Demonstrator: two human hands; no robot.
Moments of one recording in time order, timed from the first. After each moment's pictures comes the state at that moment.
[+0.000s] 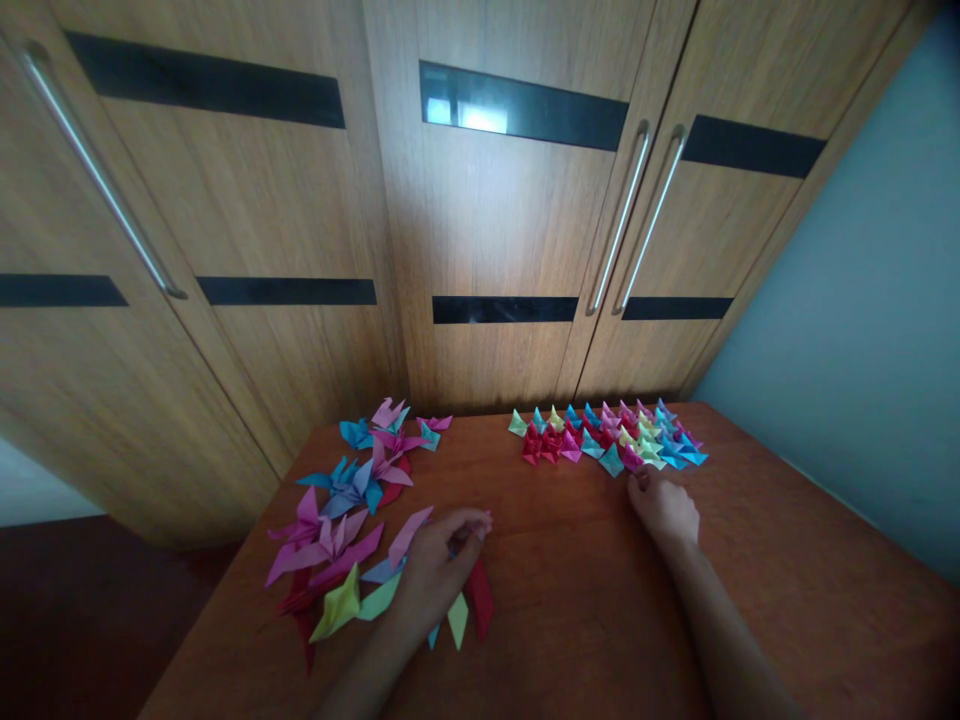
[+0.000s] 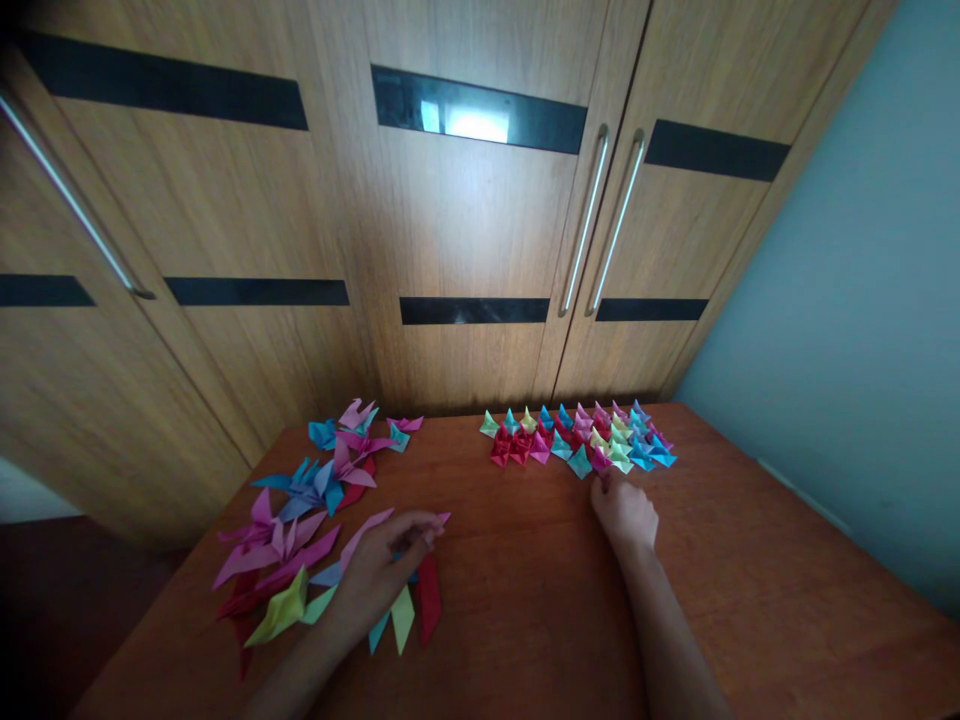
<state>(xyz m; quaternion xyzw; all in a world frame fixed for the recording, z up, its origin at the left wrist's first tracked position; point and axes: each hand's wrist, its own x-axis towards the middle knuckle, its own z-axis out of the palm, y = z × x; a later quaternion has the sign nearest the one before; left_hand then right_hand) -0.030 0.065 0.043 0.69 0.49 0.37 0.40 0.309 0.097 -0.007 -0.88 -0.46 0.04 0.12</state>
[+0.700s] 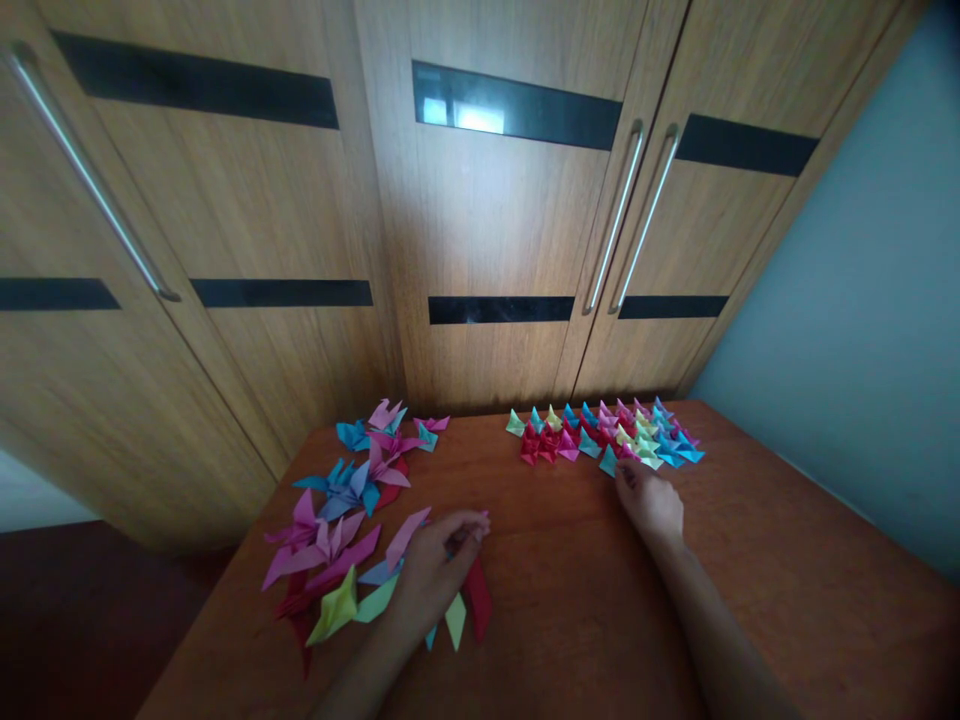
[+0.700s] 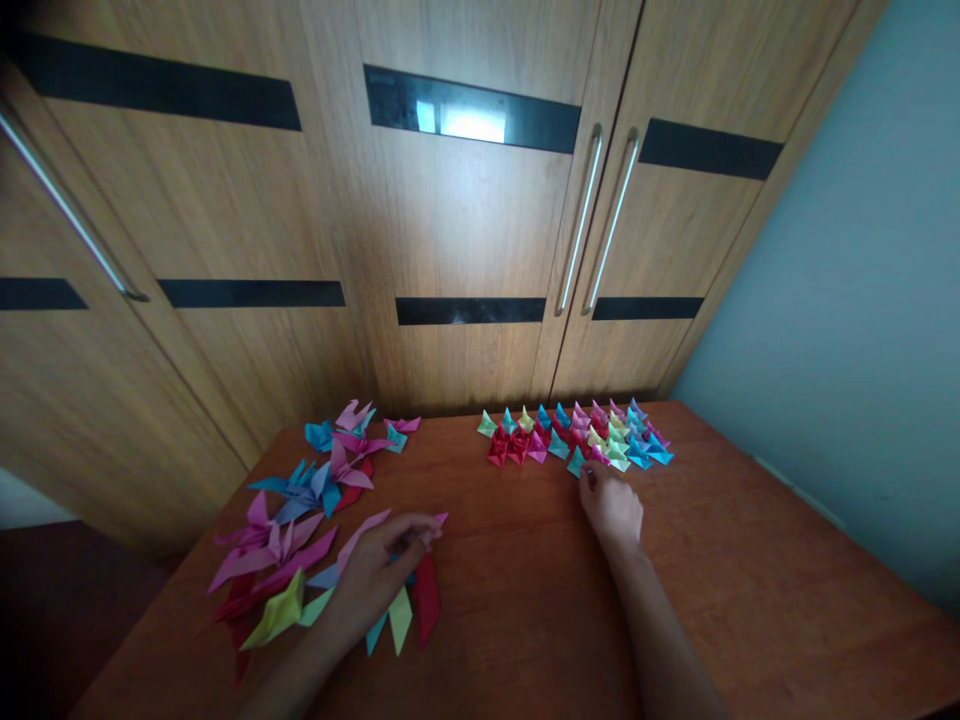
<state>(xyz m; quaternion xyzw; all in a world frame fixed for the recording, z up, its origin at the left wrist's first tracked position) -0.032 0.066 0.038 0.69 0.47 0.37 0.40 0.298 0.101 -0.010 -0.84 -0.51 0.01 0.19</state>
